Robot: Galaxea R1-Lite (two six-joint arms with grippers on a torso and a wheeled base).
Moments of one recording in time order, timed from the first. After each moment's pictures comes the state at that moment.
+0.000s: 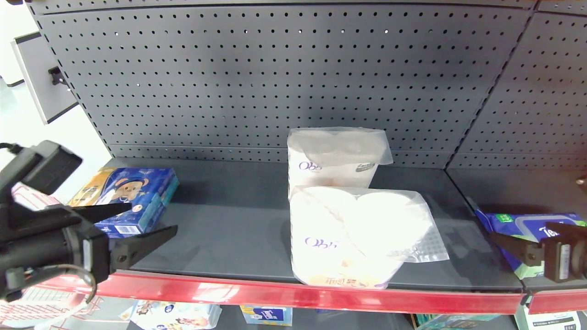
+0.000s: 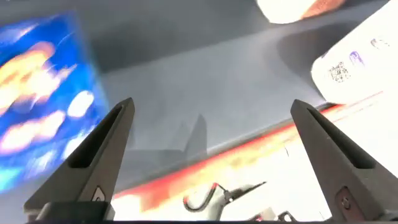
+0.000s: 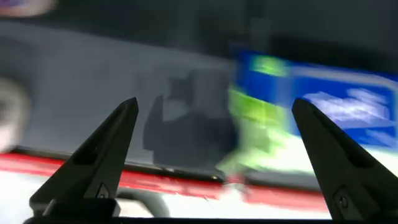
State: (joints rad) left arm -0.27 1.12 -0.60 -0.09 -0.19 0.03; right arm 0.17 1.11 -0.49 -0.13 -0.09 -0.03
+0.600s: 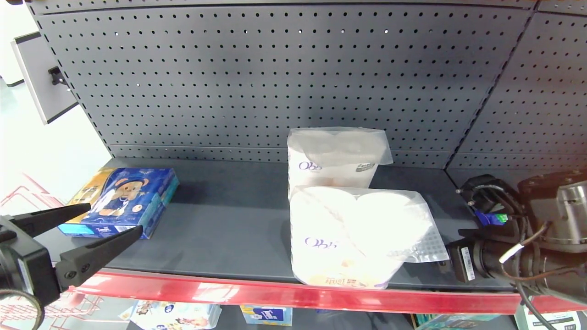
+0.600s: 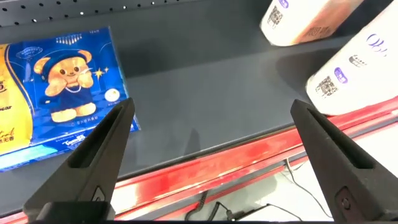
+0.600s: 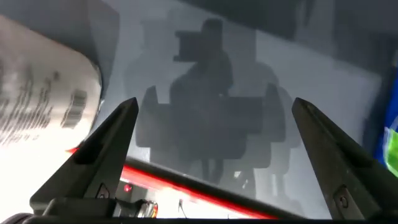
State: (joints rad) left arm -0.27 0.95 -0.58 -0.07 -0.14 -0.01; right arm 0.49 1.40 -0.58 -0.15 -0.21 0.08
